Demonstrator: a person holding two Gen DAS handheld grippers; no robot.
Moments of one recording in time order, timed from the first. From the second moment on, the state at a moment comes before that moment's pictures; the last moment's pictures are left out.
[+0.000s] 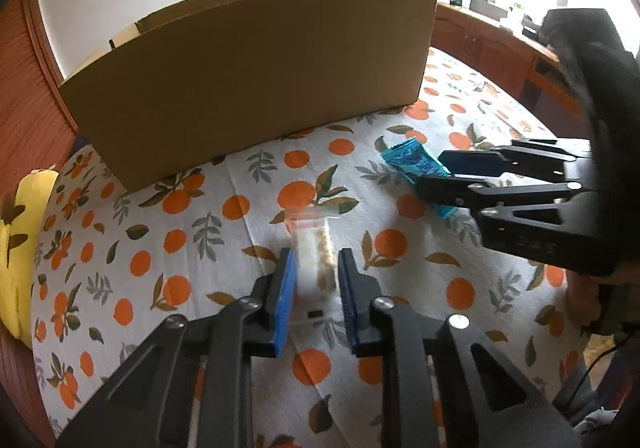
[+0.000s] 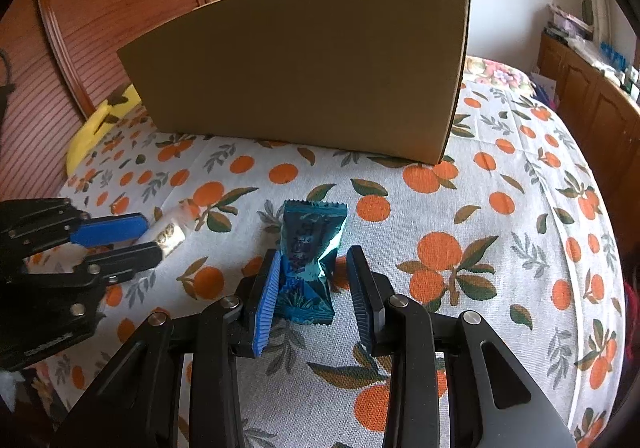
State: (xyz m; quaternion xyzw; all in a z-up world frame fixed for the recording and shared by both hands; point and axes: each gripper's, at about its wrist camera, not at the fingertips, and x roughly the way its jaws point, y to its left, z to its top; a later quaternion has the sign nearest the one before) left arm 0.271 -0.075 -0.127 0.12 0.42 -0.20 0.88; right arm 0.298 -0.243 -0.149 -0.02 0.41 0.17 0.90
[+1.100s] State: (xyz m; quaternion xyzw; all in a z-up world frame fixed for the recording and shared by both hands) left arm 0.270 -0.064 -0.111 0.09 0.40 -0.19 0.89; right arm 0.297 -0.235 -0.151 -0.05 0.41 0.14 0.90
